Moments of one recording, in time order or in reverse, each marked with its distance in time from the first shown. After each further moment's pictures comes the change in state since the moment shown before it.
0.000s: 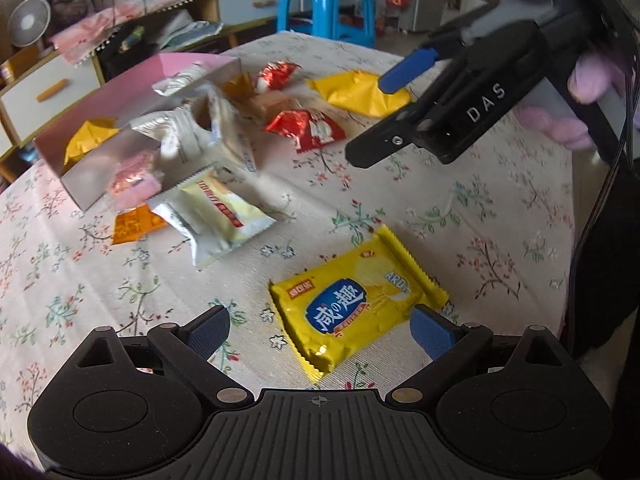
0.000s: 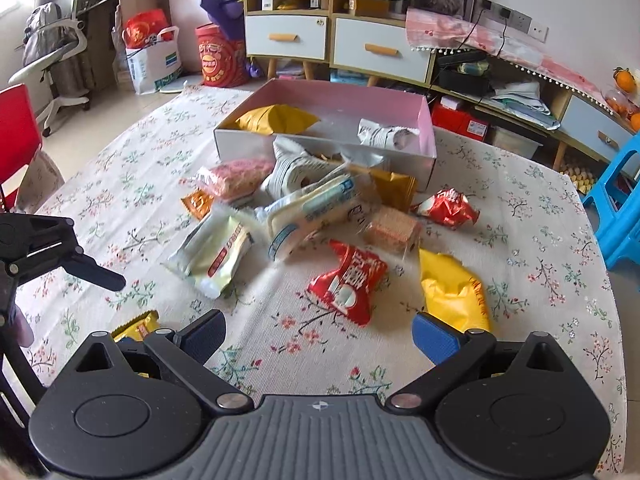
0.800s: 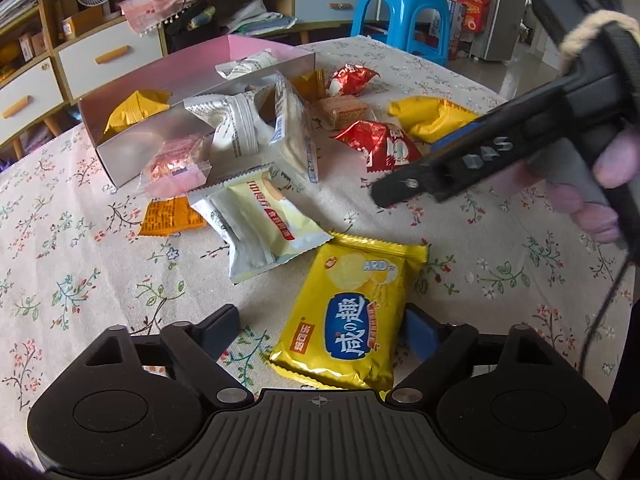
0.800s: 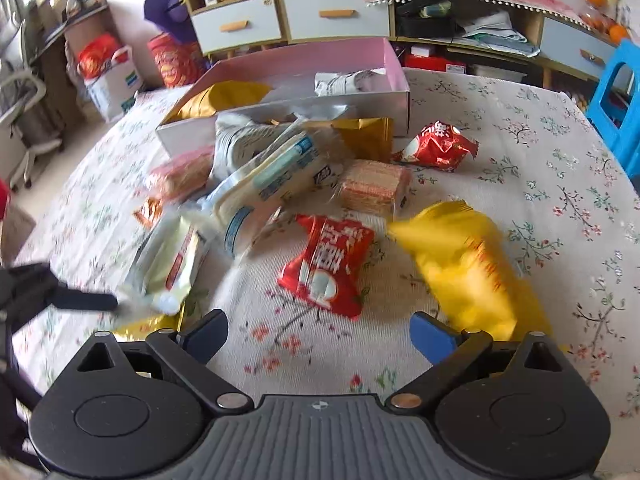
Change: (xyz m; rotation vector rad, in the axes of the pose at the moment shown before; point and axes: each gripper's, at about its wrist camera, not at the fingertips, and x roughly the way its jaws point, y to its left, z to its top) left arm 0.024 0.018 0.014 -0.205 -0.029 0.117; right arm 0.051 -0.028 -0.007 0.232 0.047 0.035
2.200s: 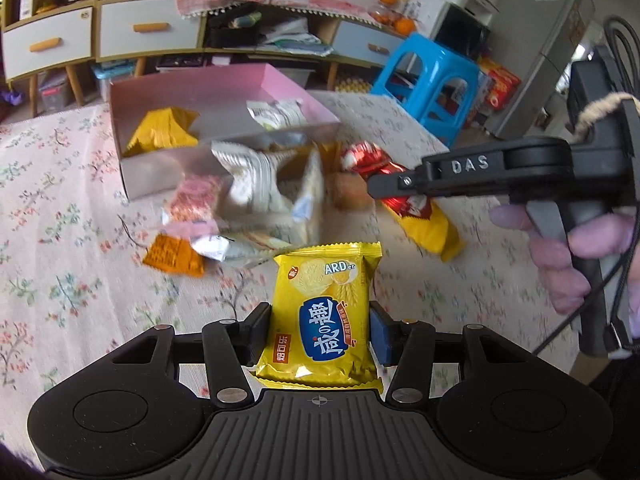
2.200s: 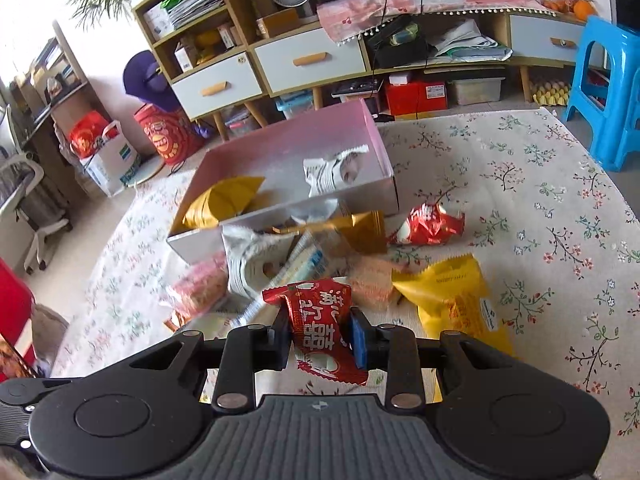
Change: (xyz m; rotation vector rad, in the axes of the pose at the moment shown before) left arm -0.028 0.026 0.046 -0.294 -0.070 -0.099; right arm -0.028 -0.011 0.053 0.179 -0.097 0.053
